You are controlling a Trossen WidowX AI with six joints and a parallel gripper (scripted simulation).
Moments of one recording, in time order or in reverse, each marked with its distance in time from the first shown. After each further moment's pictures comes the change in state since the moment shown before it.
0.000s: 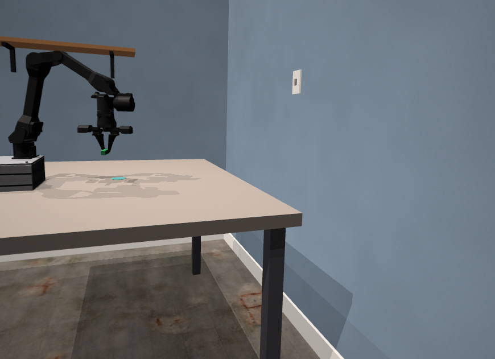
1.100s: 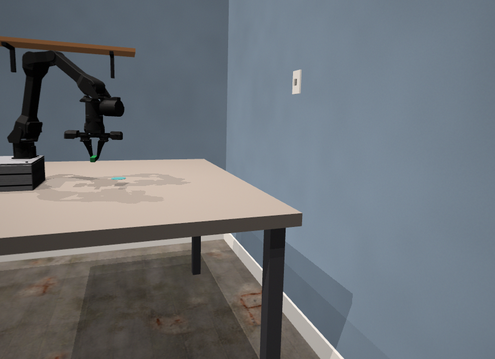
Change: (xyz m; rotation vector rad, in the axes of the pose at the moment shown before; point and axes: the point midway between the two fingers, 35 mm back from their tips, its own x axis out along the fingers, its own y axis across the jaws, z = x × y) arm 0.018 0.026 -0.061 -0.097 -0.005 0.013
